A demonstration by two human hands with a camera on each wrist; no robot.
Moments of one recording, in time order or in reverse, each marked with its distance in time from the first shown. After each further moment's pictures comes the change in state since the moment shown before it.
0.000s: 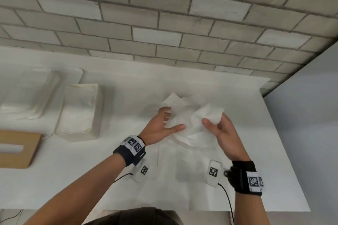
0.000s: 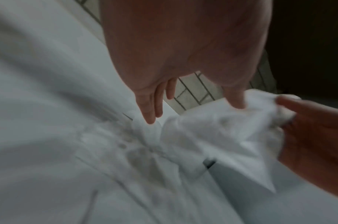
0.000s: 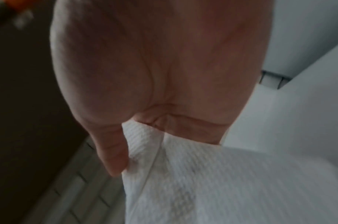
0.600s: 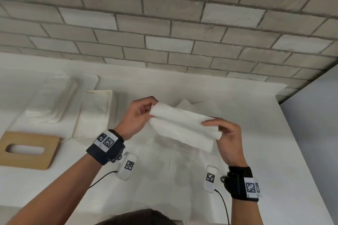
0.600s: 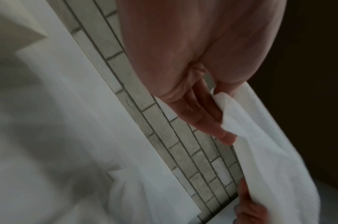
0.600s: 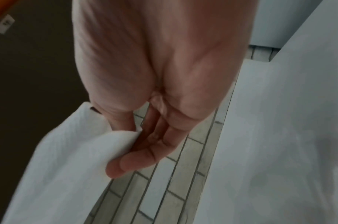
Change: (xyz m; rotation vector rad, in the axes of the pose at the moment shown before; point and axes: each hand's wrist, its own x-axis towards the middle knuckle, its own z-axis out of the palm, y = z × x) left_hand -0.041 0.054 -0.100 -0.318 0.134 0.280; right_hand 0.015 0.009 0.035 0.124 0.101 -0.221
